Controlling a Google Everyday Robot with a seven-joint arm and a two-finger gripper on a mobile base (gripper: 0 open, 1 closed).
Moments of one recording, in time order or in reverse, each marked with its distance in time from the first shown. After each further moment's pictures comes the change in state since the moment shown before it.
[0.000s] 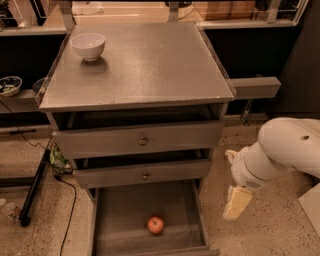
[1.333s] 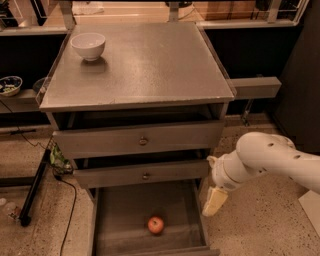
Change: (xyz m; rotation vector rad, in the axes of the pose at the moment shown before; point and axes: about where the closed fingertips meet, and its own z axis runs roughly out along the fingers) arm -0.021 -0.017 0.093 -0.038 -0.118 0.010
